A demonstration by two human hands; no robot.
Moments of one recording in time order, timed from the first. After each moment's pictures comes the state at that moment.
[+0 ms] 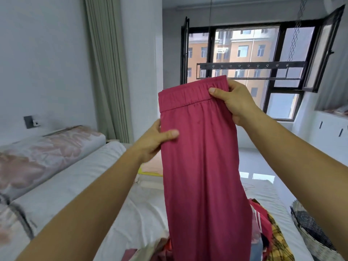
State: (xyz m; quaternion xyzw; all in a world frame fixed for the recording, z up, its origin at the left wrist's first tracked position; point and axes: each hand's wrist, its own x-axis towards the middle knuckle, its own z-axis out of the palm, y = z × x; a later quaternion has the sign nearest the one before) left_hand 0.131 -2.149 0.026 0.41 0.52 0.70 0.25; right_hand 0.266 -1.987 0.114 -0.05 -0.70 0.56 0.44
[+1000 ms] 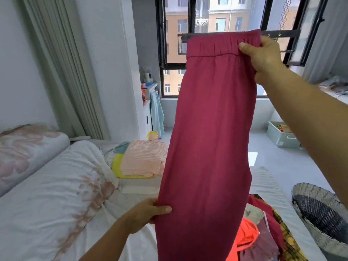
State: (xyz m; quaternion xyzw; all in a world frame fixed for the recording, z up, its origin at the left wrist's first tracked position) left_hand -0.036 -2.040 -0.175 0.35 0.62 0.50 0.50; right_hand 0.101 -1.761 0.133 -0.17 -0.64 0.50 0.55
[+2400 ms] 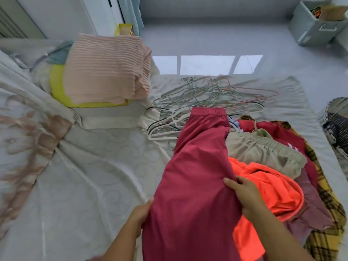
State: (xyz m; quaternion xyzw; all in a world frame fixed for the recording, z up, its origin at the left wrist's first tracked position) left_hand -0.120 -1.928 -0.564 -0.13 0.76 0.35 0.54; right_hand 0.069 -1.726 -0.474 -0.62 -0.48 0.61 0.13
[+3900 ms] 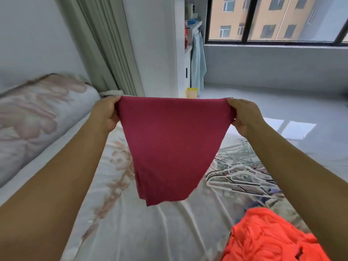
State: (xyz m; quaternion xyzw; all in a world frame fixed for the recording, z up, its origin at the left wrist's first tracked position) left_hand -0.407 -2.013 -0.129 0.03 0.66 0.73 0.16; right_hand -0.210 -1.760 -0.142 -0.31 -0.57 0.71 0.28
